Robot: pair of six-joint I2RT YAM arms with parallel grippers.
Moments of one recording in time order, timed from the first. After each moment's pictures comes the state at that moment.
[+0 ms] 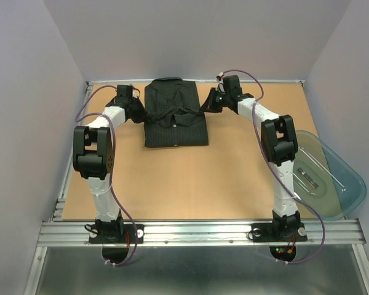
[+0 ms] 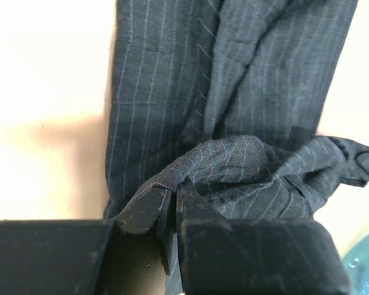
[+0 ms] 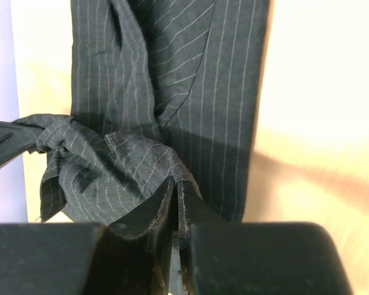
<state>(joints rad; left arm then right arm) -0.09 1.96 1.43 -0.30 0.24 -0.62 0.31 2.30 1.86 -0.24 -0.48 0.57</state>
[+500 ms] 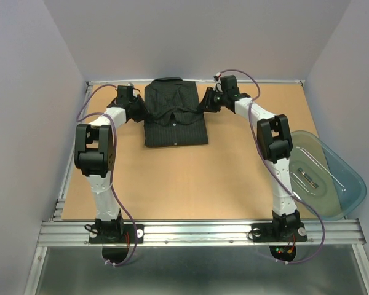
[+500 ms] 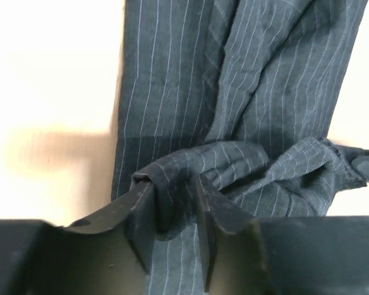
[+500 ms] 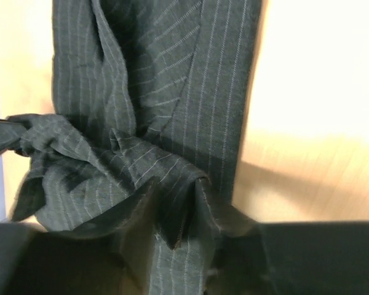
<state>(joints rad) -0.08 2.01 1.43 -0.20 0.22 -0.62 0.31 2.40 1.97 -0.24 -0.48 0.52</state>
